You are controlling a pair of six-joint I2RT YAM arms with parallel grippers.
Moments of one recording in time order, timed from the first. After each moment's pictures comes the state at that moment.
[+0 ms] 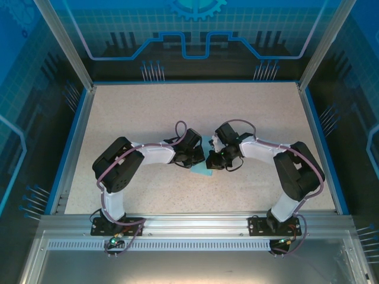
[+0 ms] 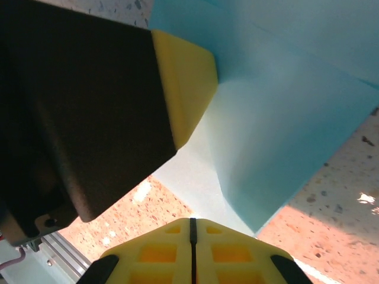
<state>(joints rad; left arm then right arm) -0.71 1.90 1.04 -0.14 0.18 -1.09 0.54 1.69 0.94 -0.53 -0.50 0.49</state>
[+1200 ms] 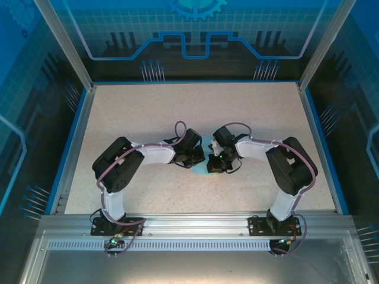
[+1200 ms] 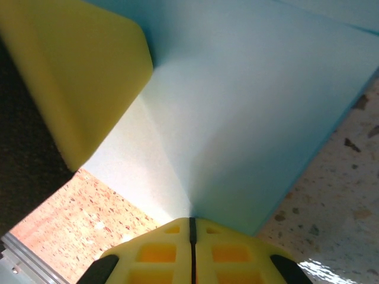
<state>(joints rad) -0.71 1.90 1.04 -0.14 0.18 -1.11 0.54 1.77 0.94 -0.55 -0.47 0.46</state>
